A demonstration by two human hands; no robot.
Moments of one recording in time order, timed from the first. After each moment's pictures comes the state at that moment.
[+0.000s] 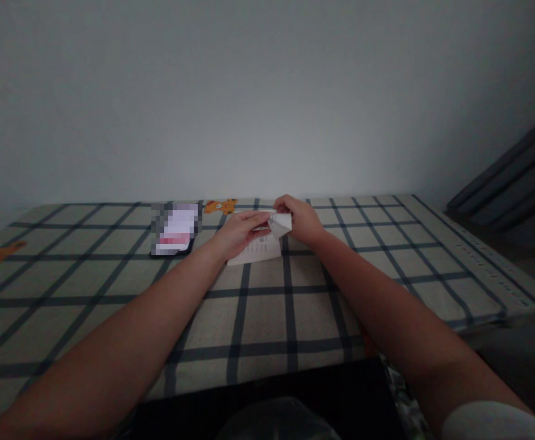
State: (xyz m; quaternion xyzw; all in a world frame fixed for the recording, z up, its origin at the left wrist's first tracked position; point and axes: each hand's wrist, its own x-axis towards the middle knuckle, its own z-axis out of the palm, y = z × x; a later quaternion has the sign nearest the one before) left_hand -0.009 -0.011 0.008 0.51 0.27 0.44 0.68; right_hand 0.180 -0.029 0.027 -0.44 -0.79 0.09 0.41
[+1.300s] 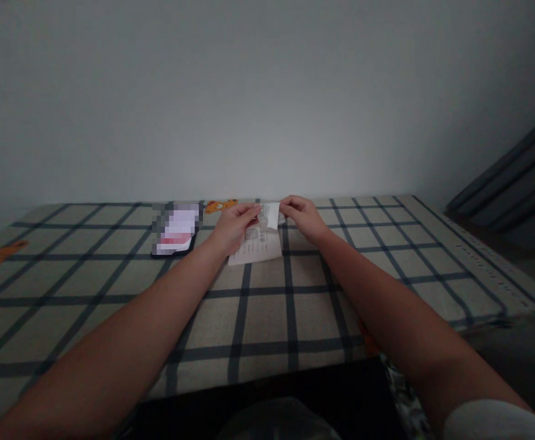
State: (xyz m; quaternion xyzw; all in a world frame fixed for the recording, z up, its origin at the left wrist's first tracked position) left_hand -0.011 -0.001 0.009 0.52 0.31 0.54 0.59; right_hand 0.180 -0.011 0.019 -0.39 -0.65 0.35 0.55
